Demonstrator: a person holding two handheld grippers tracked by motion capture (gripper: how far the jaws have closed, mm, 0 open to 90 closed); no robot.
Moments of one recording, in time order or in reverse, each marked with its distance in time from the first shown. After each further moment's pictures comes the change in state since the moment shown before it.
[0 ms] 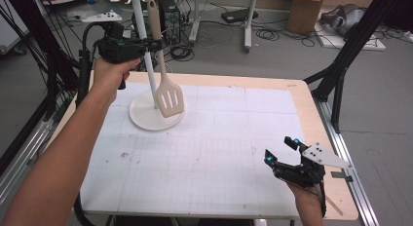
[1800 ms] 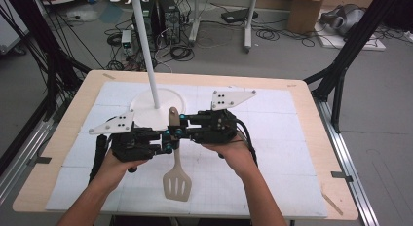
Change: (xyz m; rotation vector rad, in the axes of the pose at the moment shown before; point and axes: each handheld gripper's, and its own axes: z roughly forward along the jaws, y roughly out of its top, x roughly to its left) left arm -0.102 -0.165 -0.045 -0.014 -0.488 0.087; right arm 0.129 0.130 0.138 -0.007 0.920 -0.045
